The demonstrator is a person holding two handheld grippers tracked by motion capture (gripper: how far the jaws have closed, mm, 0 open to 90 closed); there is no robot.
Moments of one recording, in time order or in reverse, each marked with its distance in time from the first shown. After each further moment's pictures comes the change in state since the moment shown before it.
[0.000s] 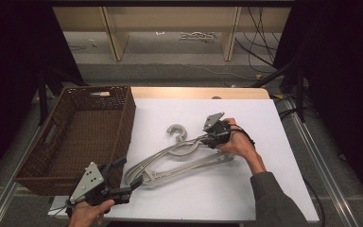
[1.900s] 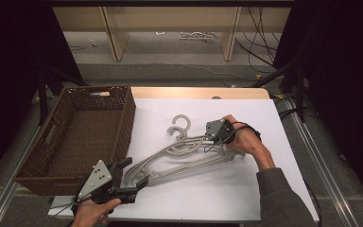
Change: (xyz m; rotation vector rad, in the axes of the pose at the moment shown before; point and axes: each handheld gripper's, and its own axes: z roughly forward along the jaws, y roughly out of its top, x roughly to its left) left arm -0.010 0.006 0.013 0.067 -0.011 0.006; right arm 0.001 0.006 -0.029 0.013 -0.009 -0.463
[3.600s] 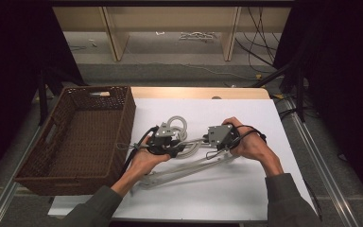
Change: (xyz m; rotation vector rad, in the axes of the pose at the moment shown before) left arm 0.020 0.034 0.169 0.442 -0.081 0.055; right arm 0.016 0.020 -0.042 -0.102 -0.051 -0.097
